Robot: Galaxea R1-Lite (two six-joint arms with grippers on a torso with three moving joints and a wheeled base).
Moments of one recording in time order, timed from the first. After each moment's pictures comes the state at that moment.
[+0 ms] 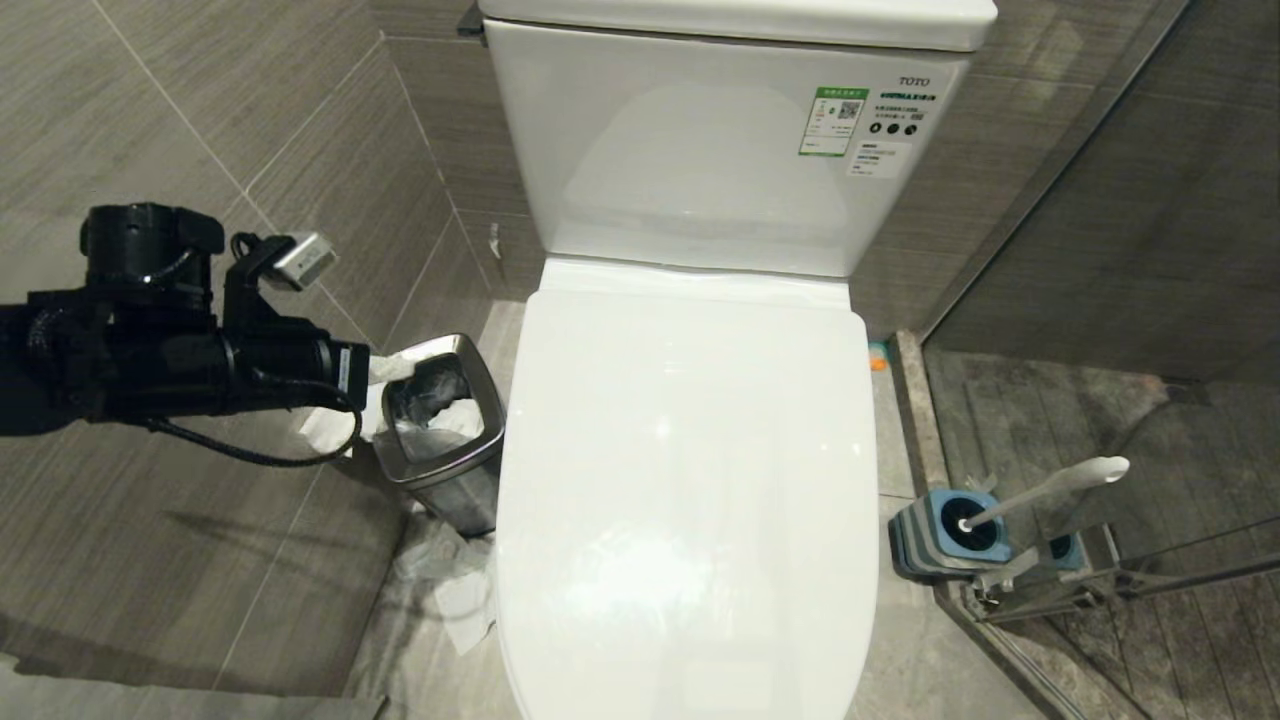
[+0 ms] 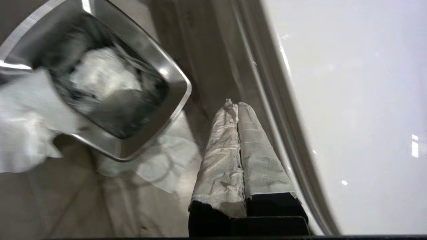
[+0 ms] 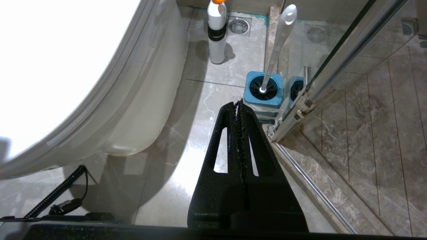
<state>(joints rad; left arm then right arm) -0.03 1.70 -1.18 -0.03 -0.45 0.13 0.00 0.00 0.00 0.00 0.00 0.05</state>
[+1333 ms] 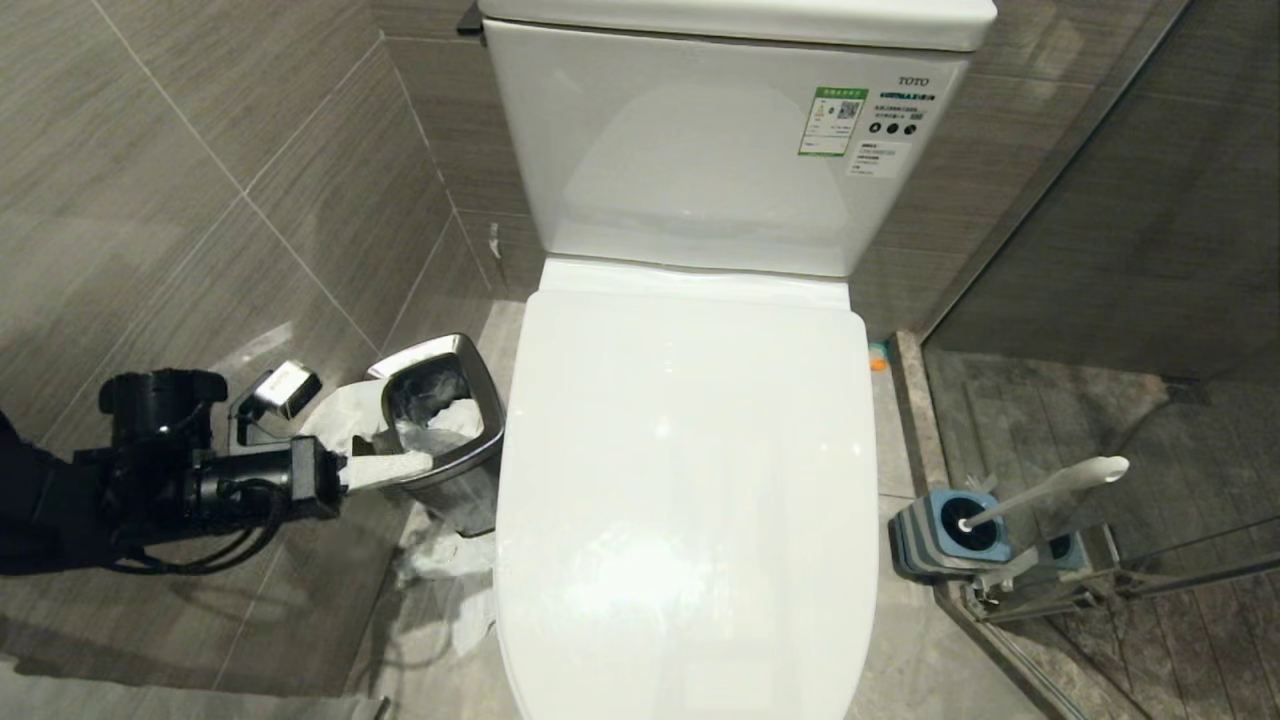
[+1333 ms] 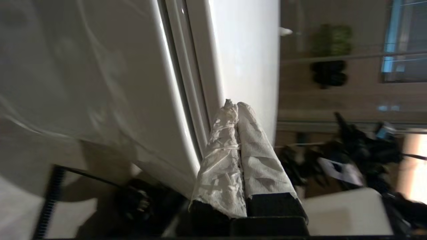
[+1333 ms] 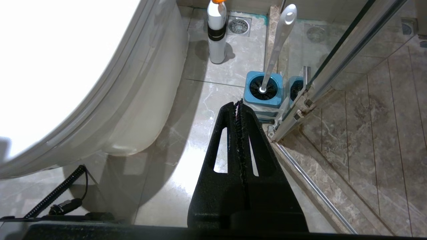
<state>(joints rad) 0.16 1.91 -0.83 -0.45 -1.29 -0.23 0.00 0.00 0.00 0.00 0.00 0.05</state>
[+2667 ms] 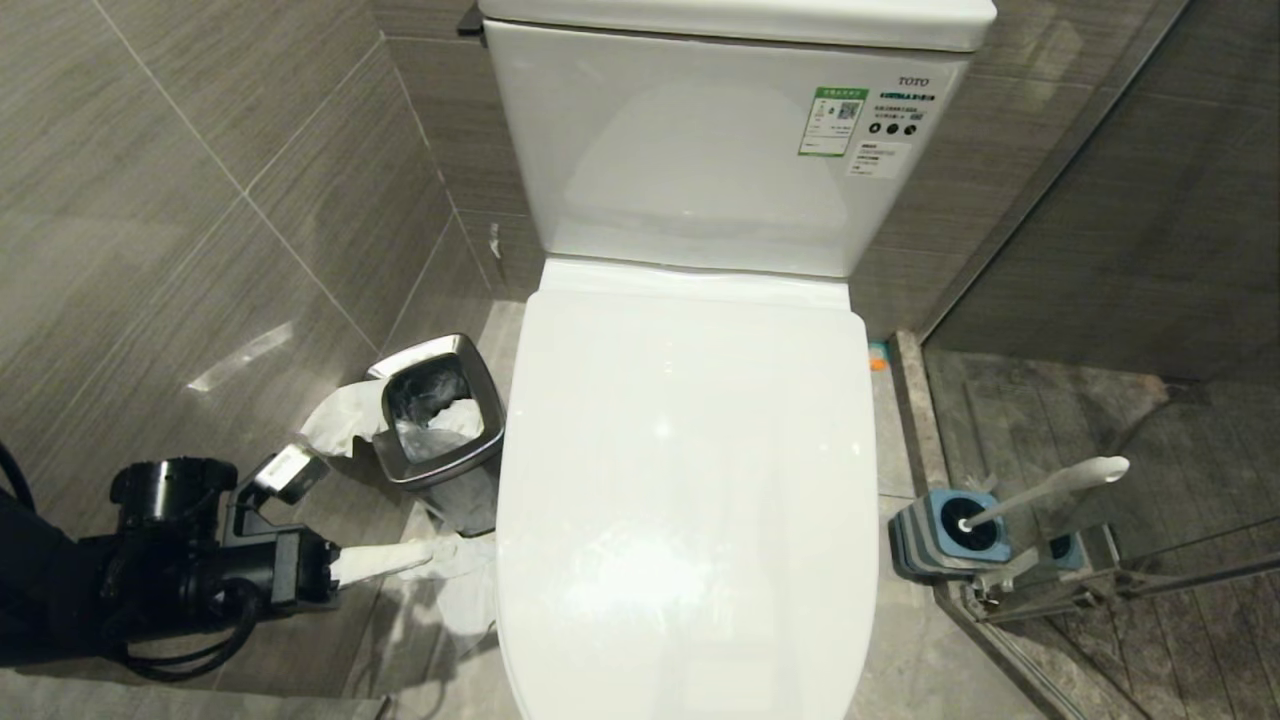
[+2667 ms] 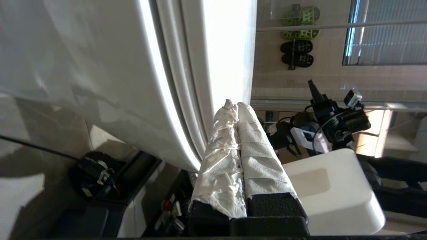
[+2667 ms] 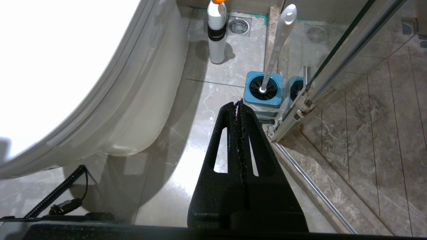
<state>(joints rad) 0.16 1.92 -0.59 -0.51 -1.40 -0.12 0.00 0.00 0.00 0.00 0.00 0.05</state>
